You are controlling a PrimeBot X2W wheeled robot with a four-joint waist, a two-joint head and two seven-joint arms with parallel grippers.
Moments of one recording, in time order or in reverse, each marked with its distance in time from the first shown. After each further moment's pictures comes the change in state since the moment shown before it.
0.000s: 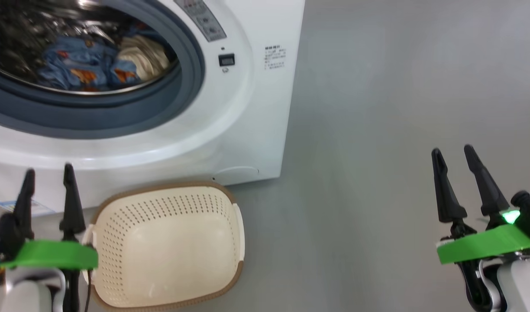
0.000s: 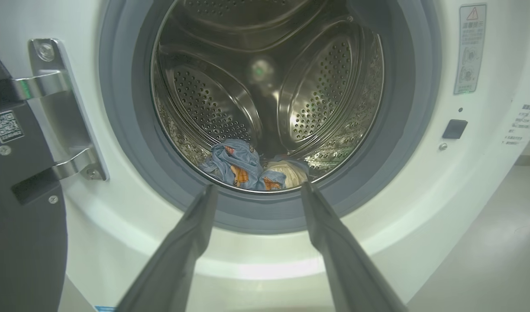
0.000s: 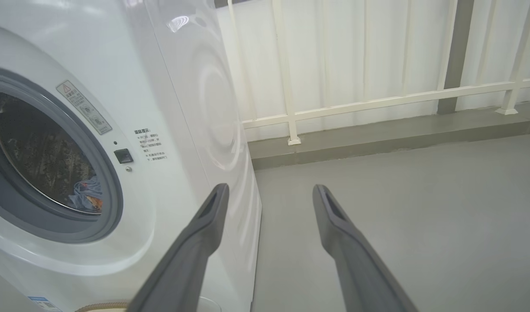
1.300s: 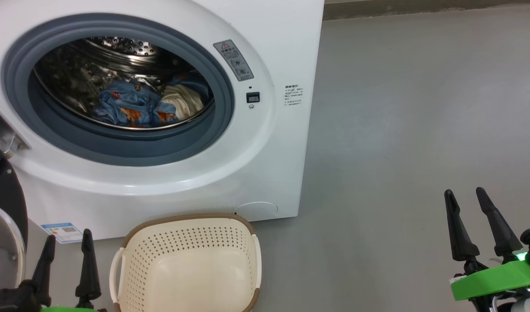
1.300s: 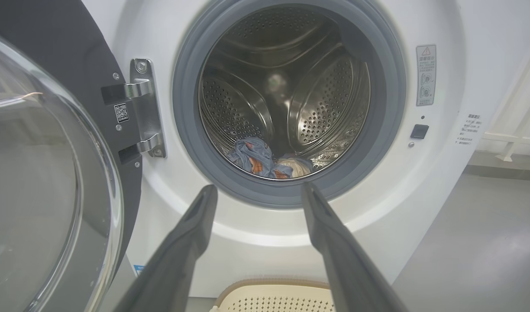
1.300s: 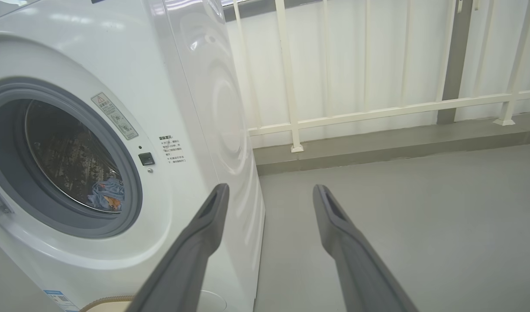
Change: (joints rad) left arm 0.297 -0.033 -0.009 -0.150 -0.038 0.000 0.000; right arm 0.160 -0.026 -0.037 -0.006 0.007 0.000 0.000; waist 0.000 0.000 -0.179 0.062
